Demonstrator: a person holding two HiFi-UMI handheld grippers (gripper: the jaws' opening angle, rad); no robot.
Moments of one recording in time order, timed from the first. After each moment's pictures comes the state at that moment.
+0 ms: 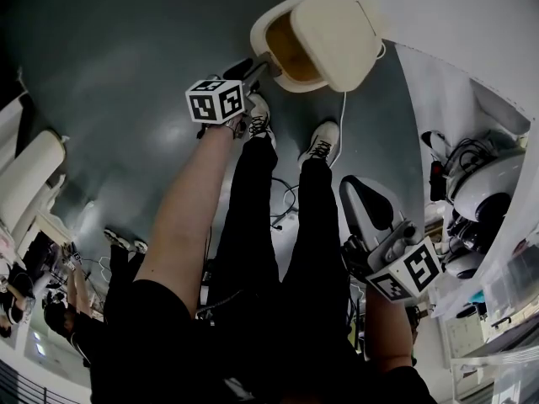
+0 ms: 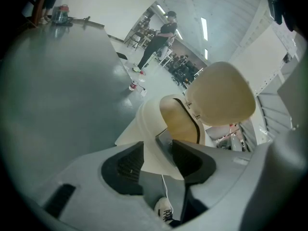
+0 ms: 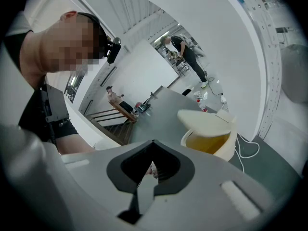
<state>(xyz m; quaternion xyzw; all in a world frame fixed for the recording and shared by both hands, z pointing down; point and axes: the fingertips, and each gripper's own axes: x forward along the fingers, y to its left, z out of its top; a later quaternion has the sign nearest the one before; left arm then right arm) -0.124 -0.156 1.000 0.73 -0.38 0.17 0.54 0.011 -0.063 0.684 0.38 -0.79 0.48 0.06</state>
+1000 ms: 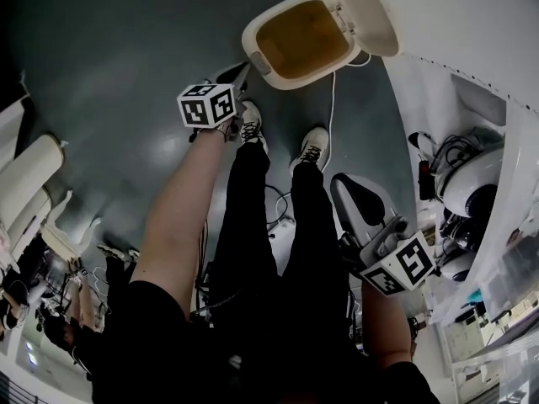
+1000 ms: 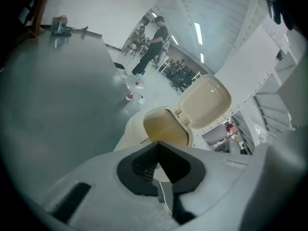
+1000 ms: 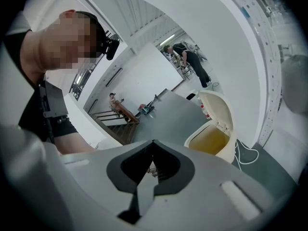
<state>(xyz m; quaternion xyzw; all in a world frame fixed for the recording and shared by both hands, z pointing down) -0.120 -0.161 0.944 0.75 -0.41 0.16 0.50 0.023 -0.042 0.647 0.37 -0.81 0.45 0.05</state>
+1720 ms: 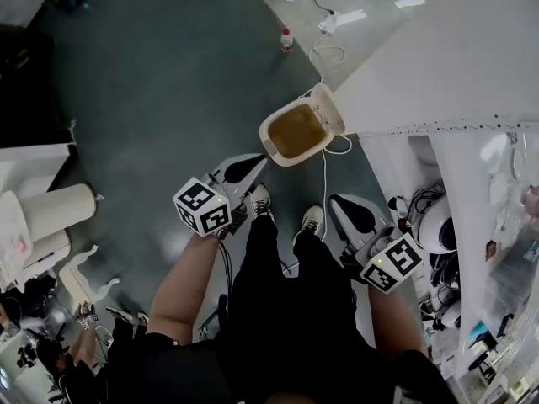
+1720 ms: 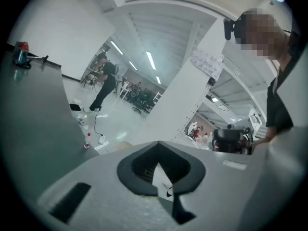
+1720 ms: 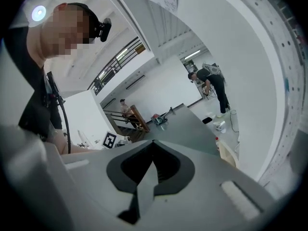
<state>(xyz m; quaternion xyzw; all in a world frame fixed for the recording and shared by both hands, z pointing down) -0.076 -0.132 0.541 0.89 -0.29 0.03 0.34 0.039 -0.066 0.464 0.33 -0.89 0.32 0.03</state>
